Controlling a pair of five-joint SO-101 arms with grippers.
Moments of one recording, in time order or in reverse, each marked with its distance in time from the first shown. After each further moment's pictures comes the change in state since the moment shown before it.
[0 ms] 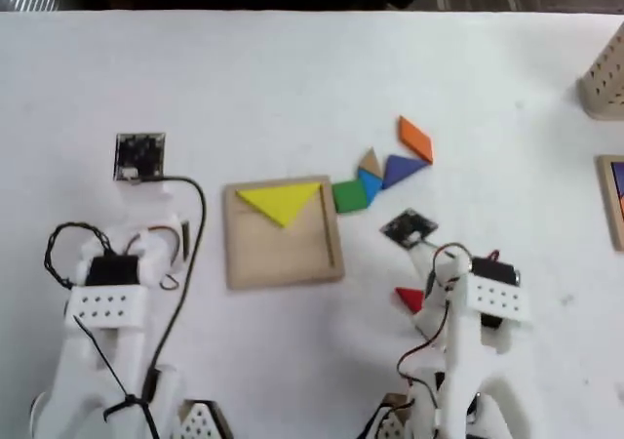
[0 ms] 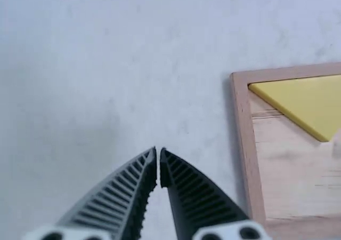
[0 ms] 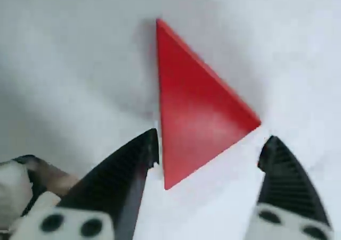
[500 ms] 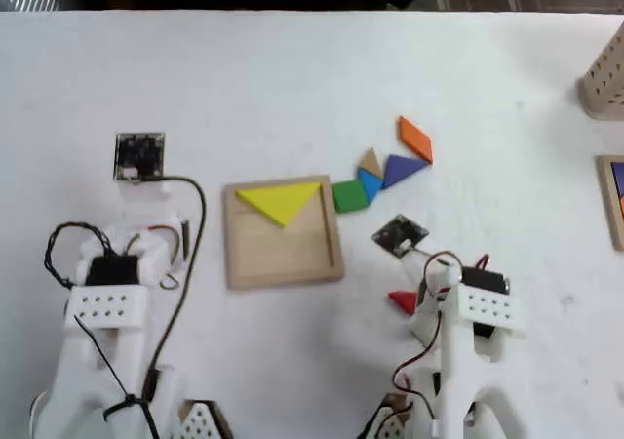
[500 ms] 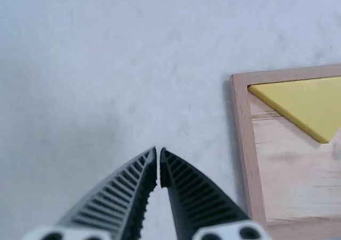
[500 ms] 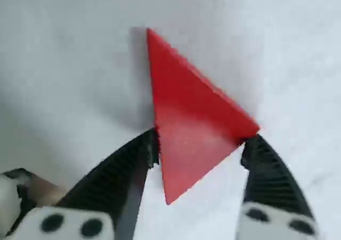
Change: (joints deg) left arm 0.0 0.0 0.0 -0.2 0.0; right arm -2.4 -1.5 3.3 -5.8 0.2
